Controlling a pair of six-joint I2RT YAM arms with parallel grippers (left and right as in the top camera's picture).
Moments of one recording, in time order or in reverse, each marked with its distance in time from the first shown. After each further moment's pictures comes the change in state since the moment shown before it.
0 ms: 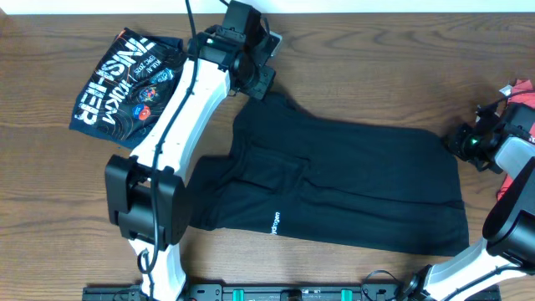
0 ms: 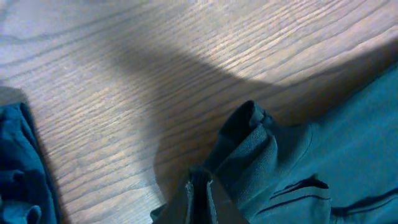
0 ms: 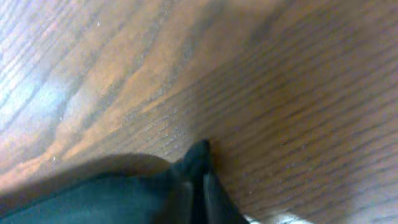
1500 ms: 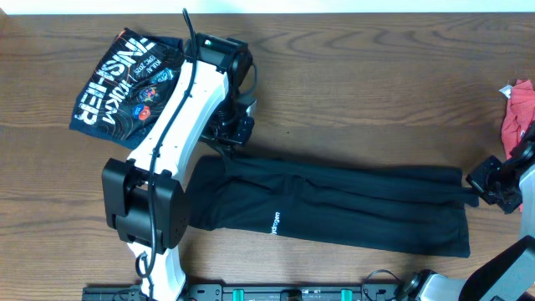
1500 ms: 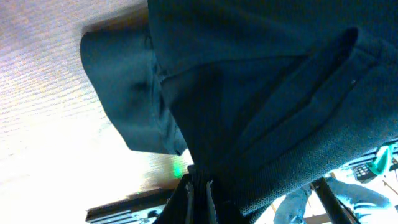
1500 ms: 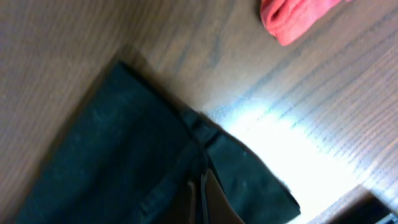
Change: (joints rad) left arm 0.000 -0.019 -0.028 -0.701 -0.056 -0.119; right arm -0.068 -0.404 0.003 -0.678 0.412 0.185
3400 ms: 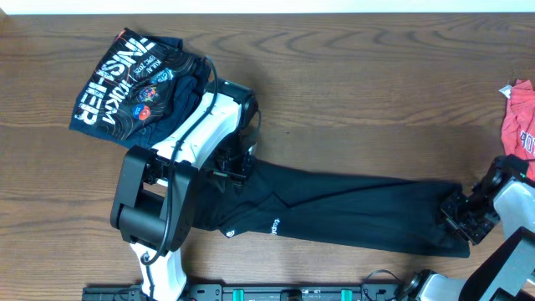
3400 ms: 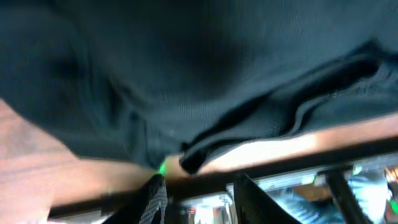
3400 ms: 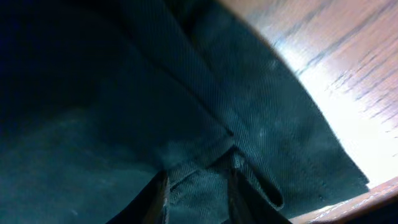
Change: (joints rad) left arm -0.045 -0.001 -0.396 0.220 0.037 -0.058; right arm -0.001 0.000 -0.300 0.066 -0.069 -0.020
